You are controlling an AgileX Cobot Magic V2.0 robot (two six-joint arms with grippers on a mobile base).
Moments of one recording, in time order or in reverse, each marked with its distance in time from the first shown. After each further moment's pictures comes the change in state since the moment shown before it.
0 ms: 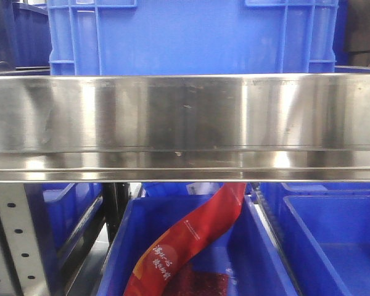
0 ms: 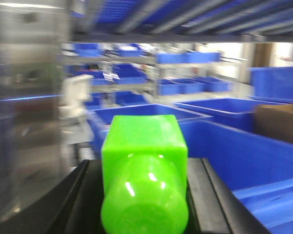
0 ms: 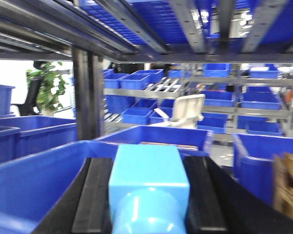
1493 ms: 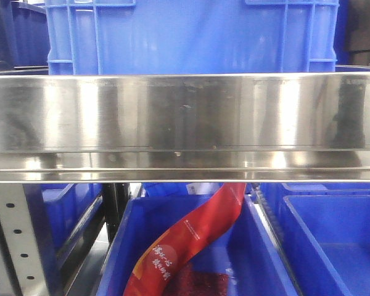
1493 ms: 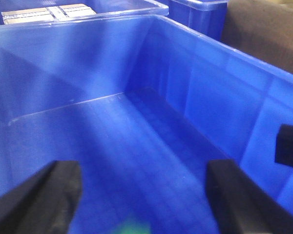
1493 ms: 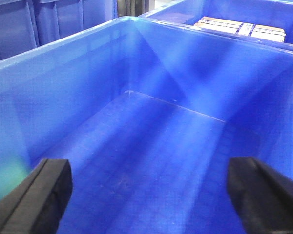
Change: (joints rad) left arm -0.125 0.742 -0.511 -0.101 0.202 0.000; right arm 0.162 0.668 -0.490 0.000 0.330 0.000
